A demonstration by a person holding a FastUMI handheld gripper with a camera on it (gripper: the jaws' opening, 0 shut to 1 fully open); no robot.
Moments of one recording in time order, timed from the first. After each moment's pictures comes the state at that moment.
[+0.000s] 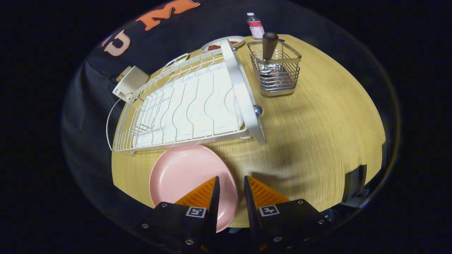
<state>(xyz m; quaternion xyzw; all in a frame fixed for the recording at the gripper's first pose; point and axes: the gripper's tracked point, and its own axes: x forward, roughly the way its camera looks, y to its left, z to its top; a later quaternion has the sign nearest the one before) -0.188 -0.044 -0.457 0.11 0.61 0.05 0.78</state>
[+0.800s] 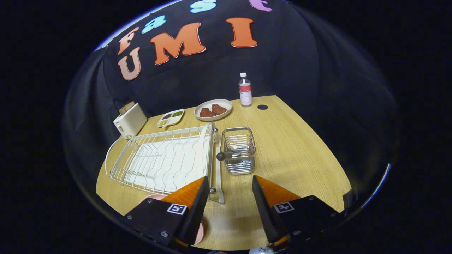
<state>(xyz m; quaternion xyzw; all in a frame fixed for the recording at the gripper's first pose) -0.080 -0.116 -0.377 0.03 0.39 0.02 0.92</state>
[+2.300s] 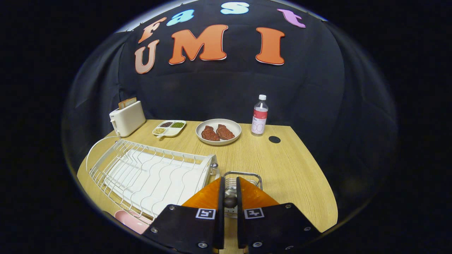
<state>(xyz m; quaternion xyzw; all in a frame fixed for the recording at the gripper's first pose) 0.031 -0.105 -0.392 -0.05 0.33 0.06 0.94</state>
